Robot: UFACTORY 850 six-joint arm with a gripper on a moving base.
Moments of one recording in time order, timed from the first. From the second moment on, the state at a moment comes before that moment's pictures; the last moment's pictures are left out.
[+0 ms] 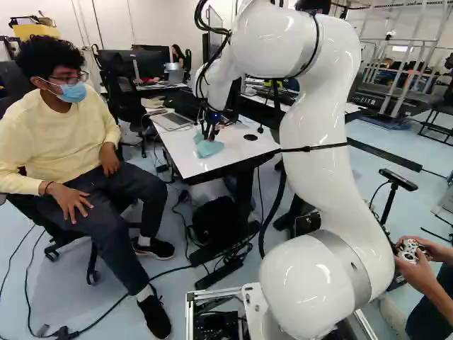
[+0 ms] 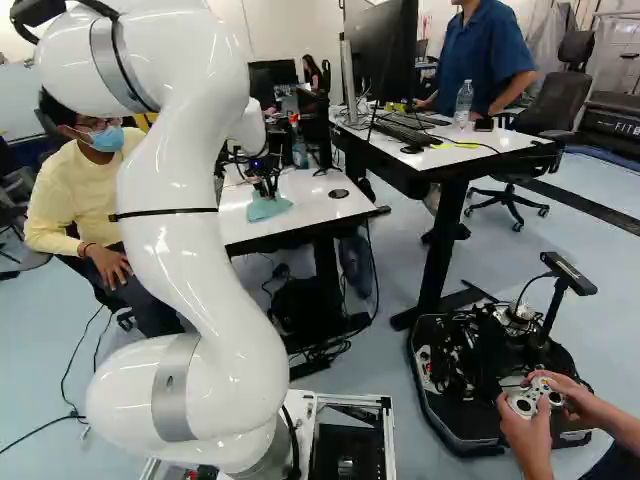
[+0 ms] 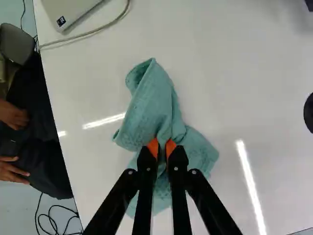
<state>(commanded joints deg) 10.6 -31.6 -81.7 8.6 -28.4 0.0</state>
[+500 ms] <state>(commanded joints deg) 8.5 -36.0 -87.9 8.6 -28.4 0.0</state>
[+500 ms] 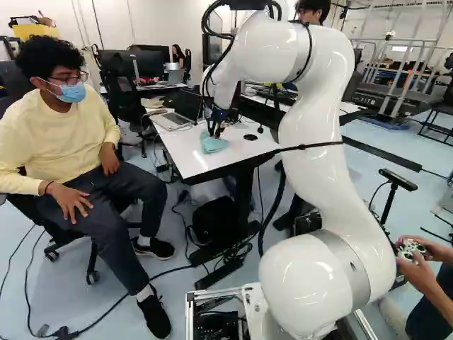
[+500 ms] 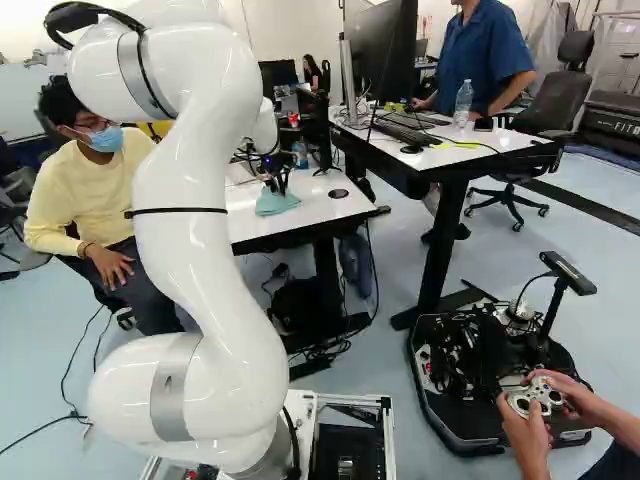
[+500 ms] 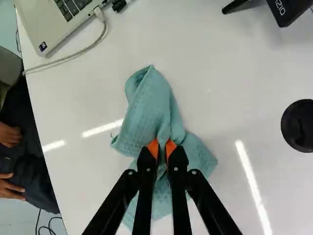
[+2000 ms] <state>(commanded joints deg) 13.3 -32.6 -83.1 8.6 -28.4 0.0</state>
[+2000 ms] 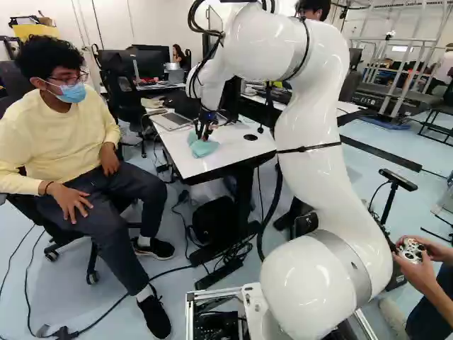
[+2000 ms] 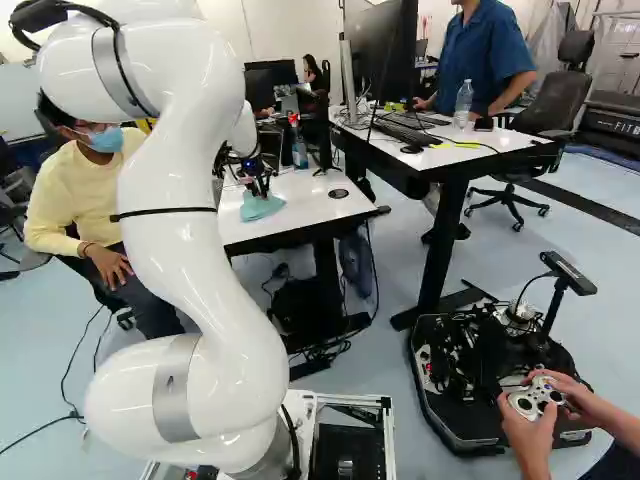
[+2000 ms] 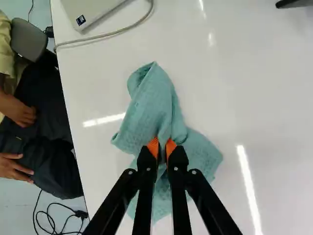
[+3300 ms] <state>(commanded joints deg) 9.2 -37.7 -90.4 8.6 -28.4 0.0</state>
